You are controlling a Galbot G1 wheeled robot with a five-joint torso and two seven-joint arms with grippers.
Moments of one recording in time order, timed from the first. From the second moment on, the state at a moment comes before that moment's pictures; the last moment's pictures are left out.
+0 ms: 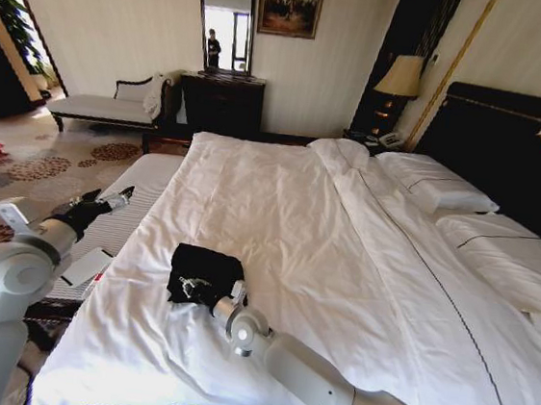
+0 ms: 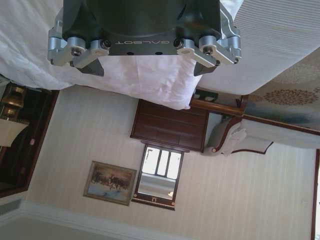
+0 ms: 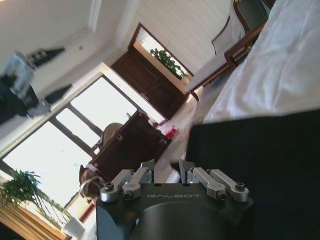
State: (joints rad) left arm 1.20 -0.94 -0.96 -2.15 -1.03 0.60 -0.20; right arm -0.71 1.29 -0.52 1.64 1.26 0.01 0.05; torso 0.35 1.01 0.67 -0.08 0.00
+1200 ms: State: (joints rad) left arm 1.24 -0.97 -0.97 -2.17 -1.01 0.60 -0.20; right arm -0.75 1.40 -0.50 1.40 1.16 0.05 0.03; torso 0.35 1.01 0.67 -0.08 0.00
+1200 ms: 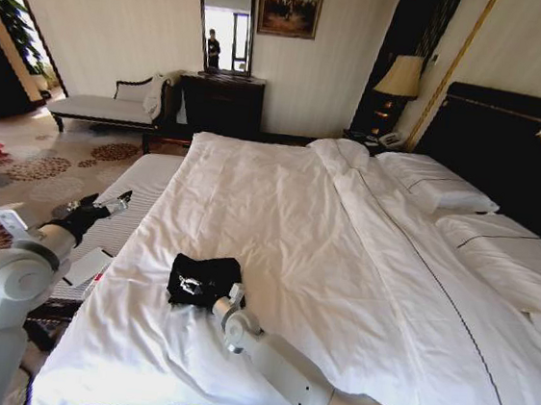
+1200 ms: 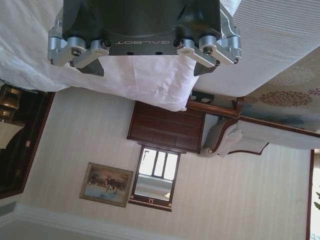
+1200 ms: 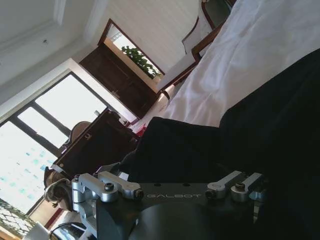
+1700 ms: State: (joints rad) left arm 1.28 -0.96 -0.99 -2.21 -1.01 0.60 -0.20; right arm -0.67 1.29 -0.40 1.55 1.11 0.10 0.06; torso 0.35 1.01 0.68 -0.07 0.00
